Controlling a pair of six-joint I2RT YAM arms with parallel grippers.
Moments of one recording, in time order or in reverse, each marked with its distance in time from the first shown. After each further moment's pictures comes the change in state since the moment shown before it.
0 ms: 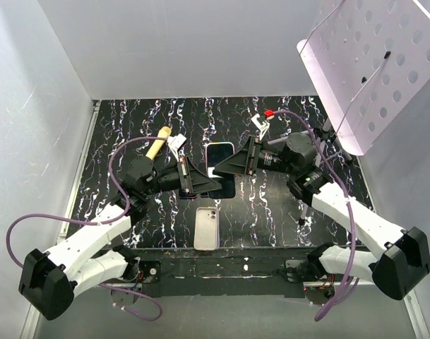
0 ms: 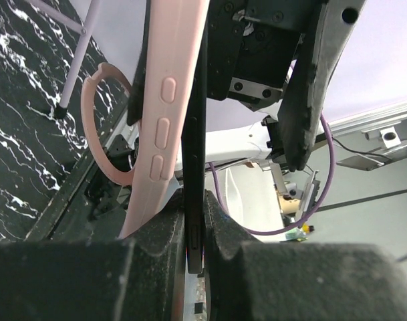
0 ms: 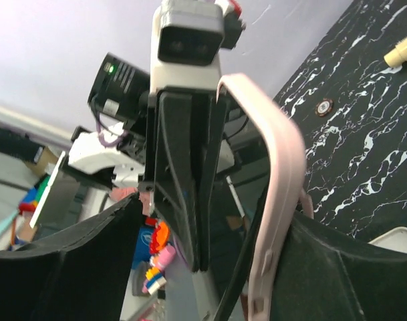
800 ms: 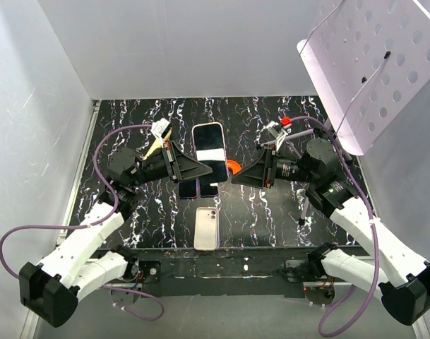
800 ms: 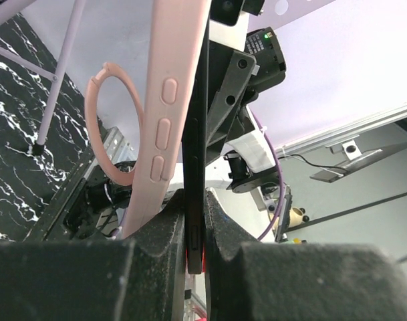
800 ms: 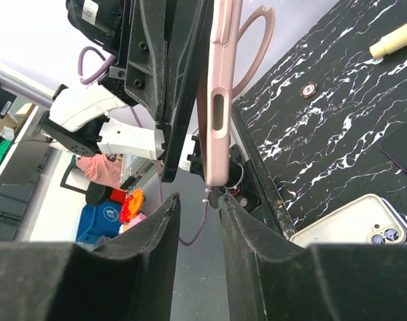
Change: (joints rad) left arm 0.108 -0.049 0.138 -0.055 0.056 -0.053; right arm -0.064 -0.229 -0.003 -0.272 -0.101 -0.222
